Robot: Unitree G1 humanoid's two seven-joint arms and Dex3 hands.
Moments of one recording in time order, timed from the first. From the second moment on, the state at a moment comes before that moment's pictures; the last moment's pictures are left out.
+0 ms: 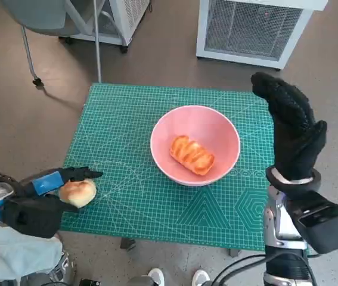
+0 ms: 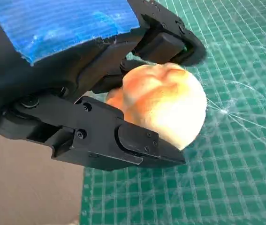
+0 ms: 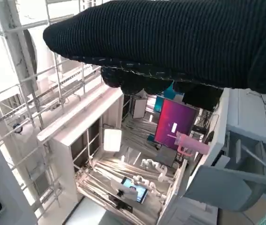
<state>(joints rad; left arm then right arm) -0.38 0.95 -0.24 0.62 0.58 -0.62 -0.38 -0.48 -0.11 -0.10 0.19 0.19 -0.66 0.21</state>
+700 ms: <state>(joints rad) -0.38 0.99 -0.10 0.45 0.37 -0.71 -0.40 -0.48 -0.10 -0.10 0.20 0.19 -0.67 0.21</state>
